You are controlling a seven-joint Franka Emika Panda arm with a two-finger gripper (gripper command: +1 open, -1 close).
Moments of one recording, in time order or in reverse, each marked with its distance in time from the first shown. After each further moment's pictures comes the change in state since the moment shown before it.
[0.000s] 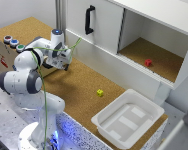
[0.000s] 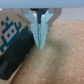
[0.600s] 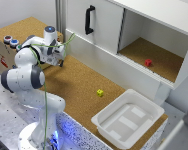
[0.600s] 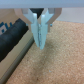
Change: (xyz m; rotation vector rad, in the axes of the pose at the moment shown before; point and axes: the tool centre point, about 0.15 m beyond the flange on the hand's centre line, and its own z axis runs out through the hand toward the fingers) arm 0.017 -0.023 0.006 0.004 0.009 0.007
